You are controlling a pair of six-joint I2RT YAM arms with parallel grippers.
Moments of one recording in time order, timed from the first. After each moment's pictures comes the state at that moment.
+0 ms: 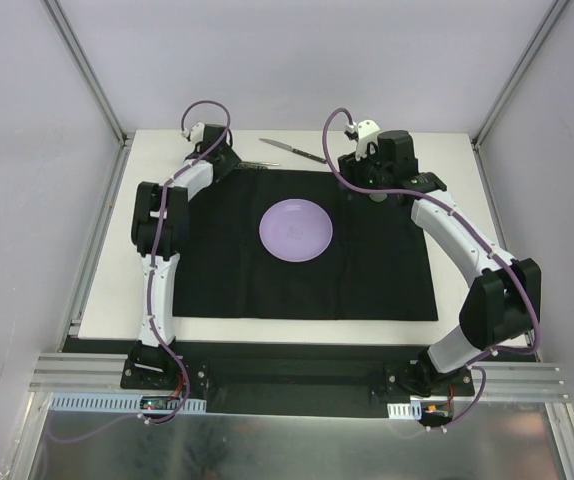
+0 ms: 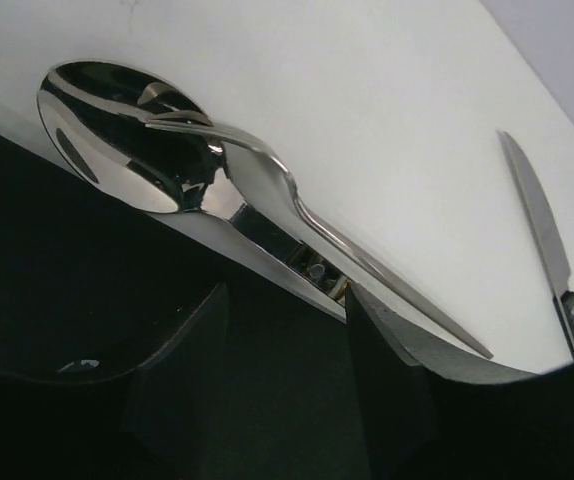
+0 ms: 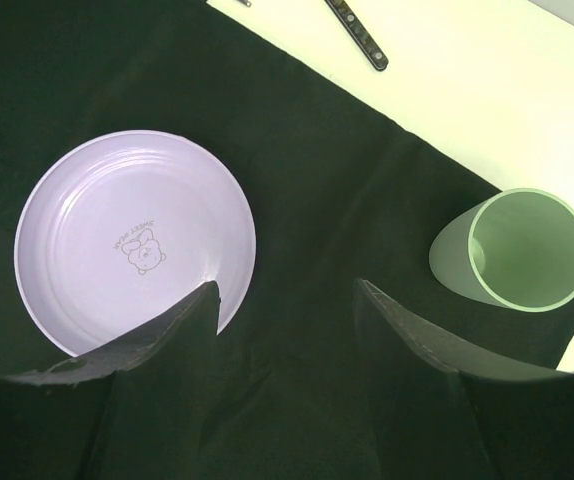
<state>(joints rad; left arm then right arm) -0.18 2.35 1.82 -0.18 -0.18 -0.81 0.39 1.56 1.35 -0.36 -0.15 -0.12</state>
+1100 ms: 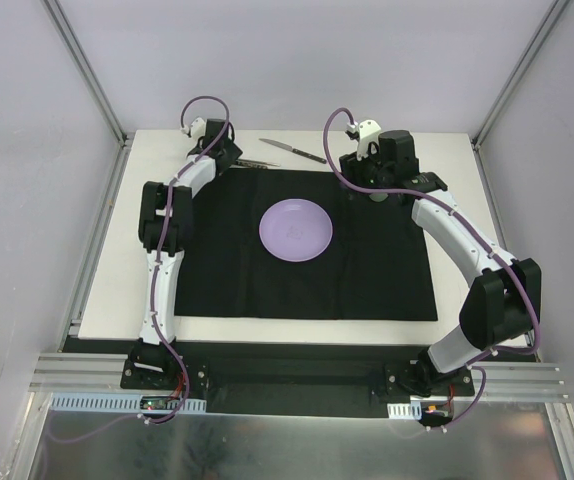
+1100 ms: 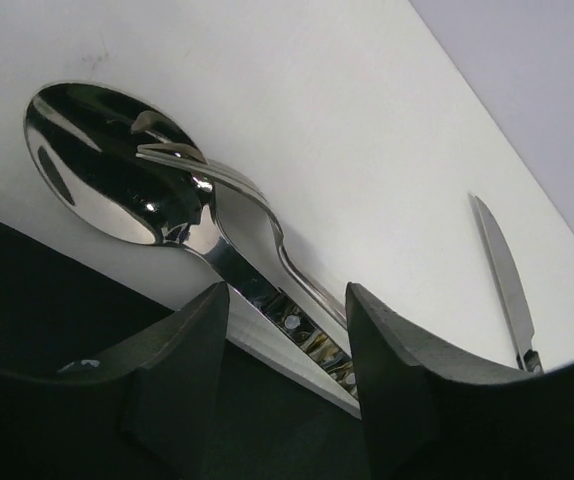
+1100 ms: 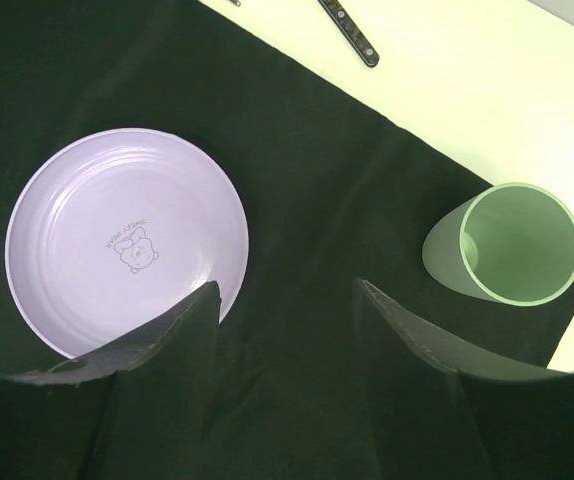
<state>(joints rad) -0.17 2.46 2.00 -0.23 -0.20 -0.87 0.38 1.56 1.35 -0.36 -0.14 -0.13</state>
